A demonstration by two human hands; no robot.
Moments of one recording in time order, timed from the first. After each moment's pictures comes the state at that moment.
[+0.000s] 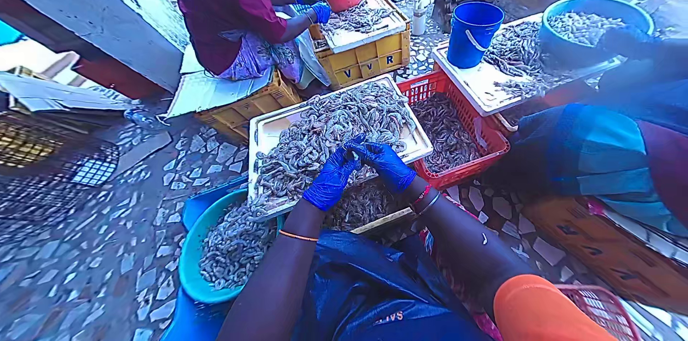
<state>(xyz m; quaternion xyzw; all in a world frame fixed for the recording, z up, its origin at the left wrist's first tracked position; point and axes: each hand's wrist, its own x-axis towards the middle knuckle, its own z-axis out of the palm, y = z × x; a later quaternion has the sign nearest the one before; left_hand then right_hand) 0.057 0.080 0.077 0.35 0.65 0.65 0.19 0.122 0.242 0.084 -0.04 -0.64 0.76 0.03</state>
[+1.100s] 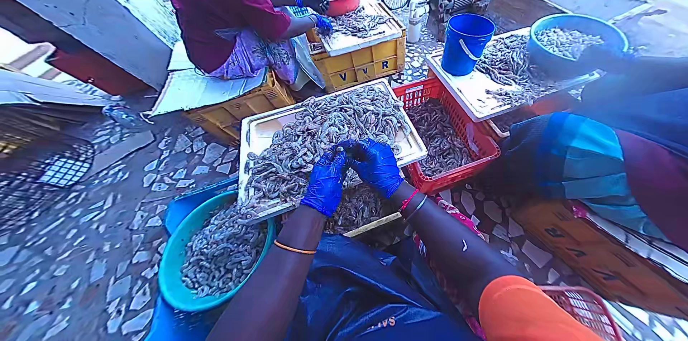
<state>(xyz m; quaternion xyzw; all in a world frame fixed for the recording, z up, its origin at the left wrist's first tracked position) 0.077 0.092 0.093 0.06 0.66 0.73 0.20 0.115 0.230 0.084 -0.01 -0.89 0.41 0.21</state>
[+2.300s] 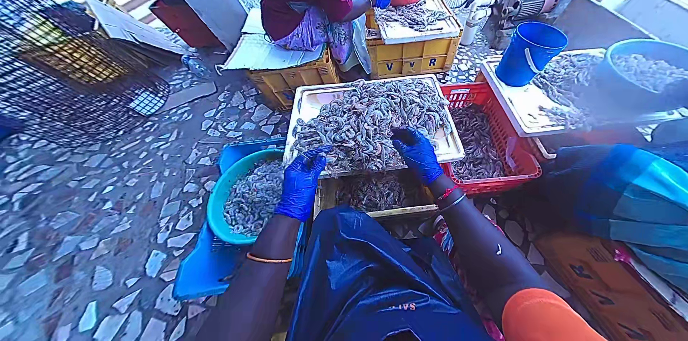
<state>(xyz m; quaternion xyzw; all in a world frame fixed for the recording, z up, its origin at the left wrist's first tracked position) 0.096 -0.060 0.080 0.04 0.76 0.65 -0.01 0.108 0.223 0.076 -0.08 -0.84 0.54 0.08</state>
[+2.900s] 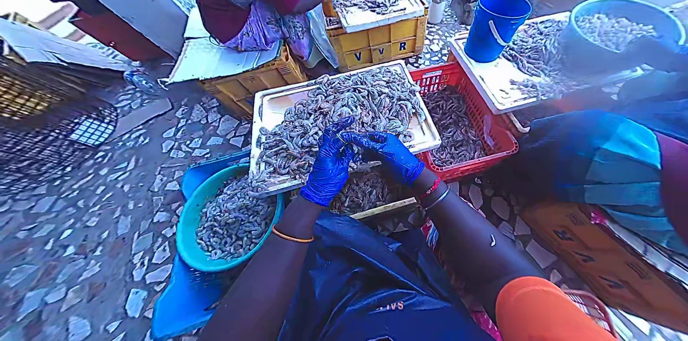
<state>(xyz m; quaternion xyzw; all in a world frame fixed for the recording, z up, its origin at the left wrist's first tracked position) 0.074 0.062 0.083 0.39 0.73 0.57 -0.05 0.142 0.239 0.093 -0.01 -0.66 0.75 -0.04</state>
